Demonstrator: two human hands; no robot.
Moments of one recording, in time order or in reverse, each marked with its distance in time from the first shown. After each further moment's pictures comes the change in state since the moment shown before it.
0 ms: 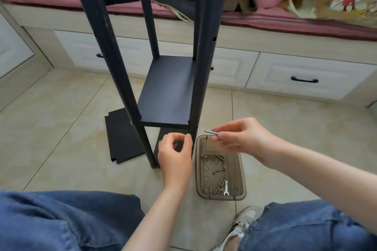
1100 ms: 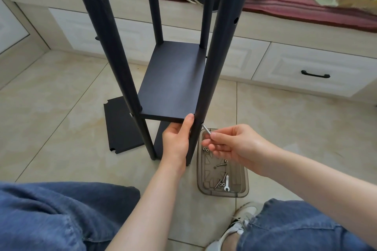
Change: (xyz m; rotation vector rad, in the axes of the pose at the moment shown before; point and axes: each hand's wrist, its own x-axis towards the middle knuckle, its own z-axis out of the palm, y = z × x) left_hand 0.039 -0.012 0.017 -0.491 -0.185 -0.363; right_hand 0.021 0.020 0.025 0.333 -0.110 0.157
